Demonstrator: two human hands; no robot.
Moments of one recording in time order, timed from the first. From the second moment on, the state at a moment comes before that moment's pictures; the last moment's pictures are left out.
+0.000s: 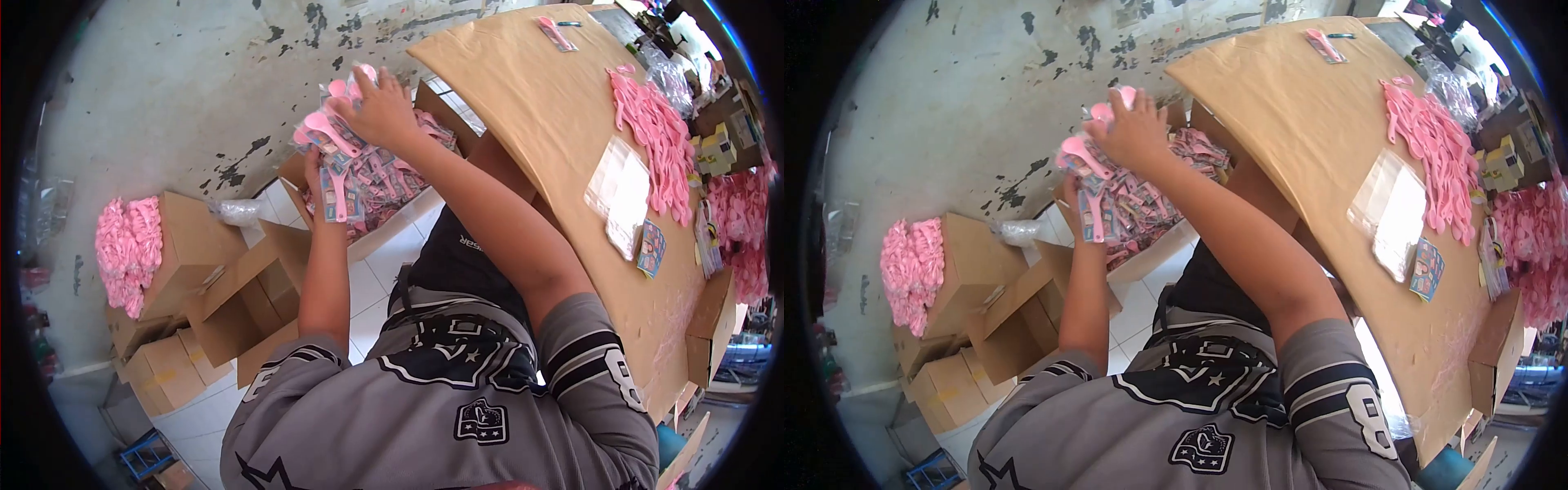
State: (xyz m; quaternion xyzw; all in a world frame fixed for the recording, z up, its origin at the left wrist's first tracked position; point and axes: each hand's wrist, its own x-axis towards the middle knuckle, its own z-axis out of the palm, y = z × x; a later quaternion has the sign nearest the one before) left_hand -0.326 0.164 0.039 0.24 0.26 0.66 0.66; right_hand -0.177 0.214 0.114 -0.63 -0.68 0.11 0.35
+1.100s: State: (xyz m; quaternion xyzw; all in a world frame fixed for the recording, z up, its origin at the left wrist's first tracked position) left_hand -0.282 0.079 -0.118 0.31 0.51 0.33 0.73; right_hand 0.163 0.268 0.149 -0.77 -0.61 -0.16 0.13
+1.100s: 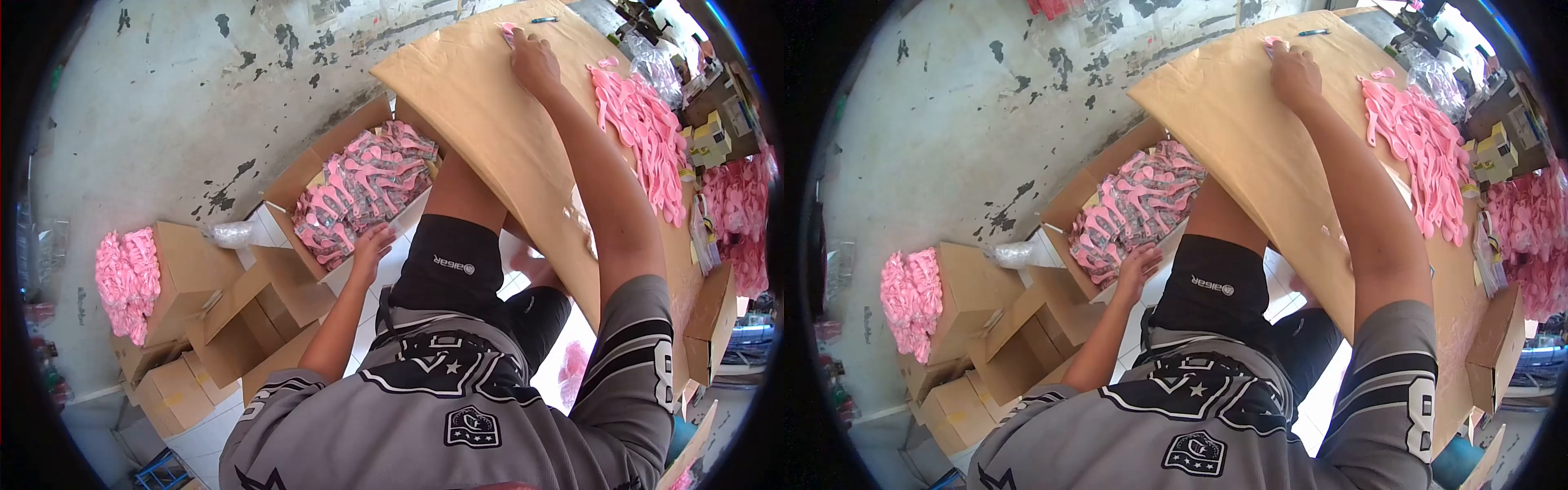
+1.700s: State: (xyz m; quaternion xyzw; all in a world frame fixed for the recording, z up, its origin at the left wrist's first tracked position) left_hand -0.245 0.169 0.087 0.22 0.22 0.54 0.78; right_hand -0.092 0.159 0.153 -0.46 -0.87 -0.03 0.18
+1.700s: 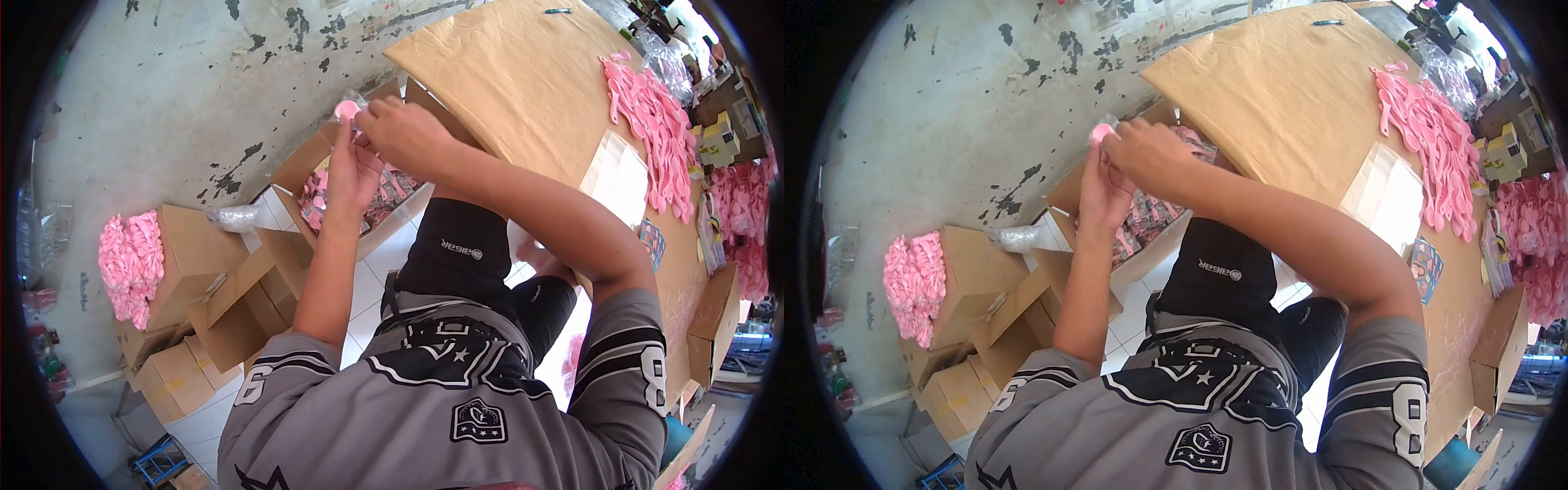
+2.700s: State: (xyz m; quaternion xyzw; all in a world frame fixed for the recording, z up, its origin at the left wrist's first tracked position) left_hand -0.161 0.131 0.072 0.76 0.42 0.22 0.46; right_hand 0.180 -0.162 0.283 -0.86 -0.42 0.05 0.30
